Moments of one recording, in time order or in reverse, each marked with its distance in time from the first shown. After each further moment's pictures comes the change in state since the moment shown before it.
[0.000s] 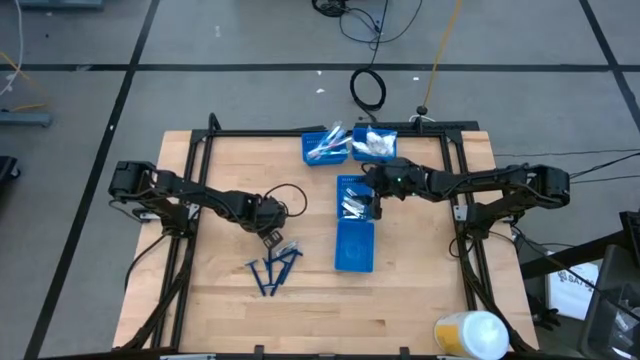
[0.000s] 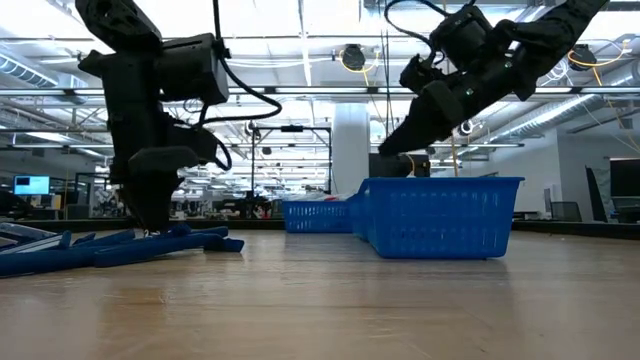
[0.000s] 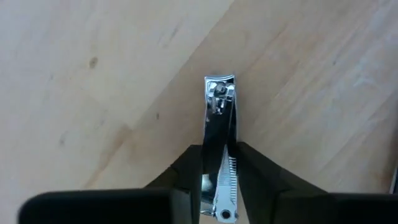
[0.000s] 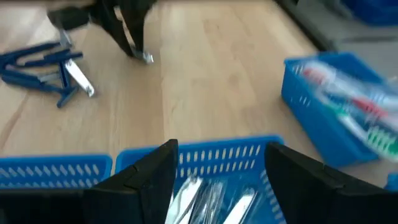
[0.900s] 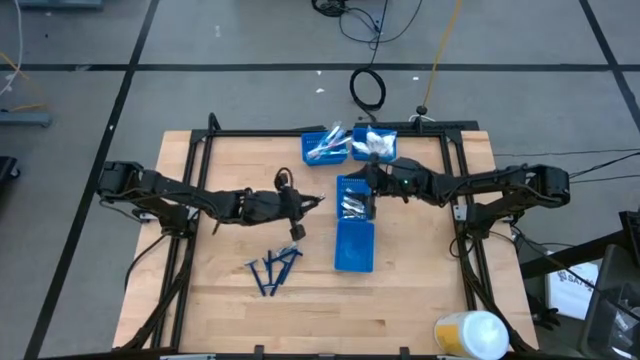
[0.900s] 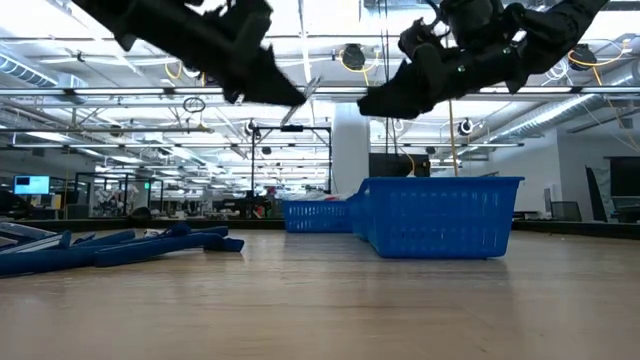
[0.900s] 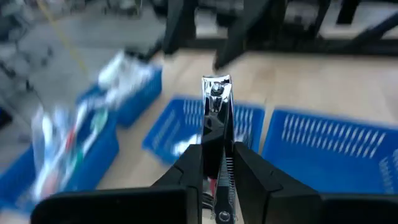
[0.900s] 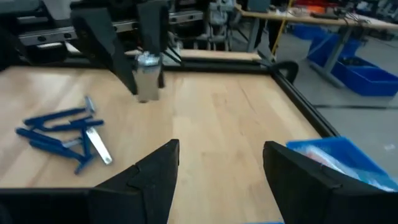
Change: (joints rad) left arm -0.066 -0.146 0.042 0.835 -0.272 0.651; right arm 0.055 0.000 0.000 0.261 0.000 -0.016
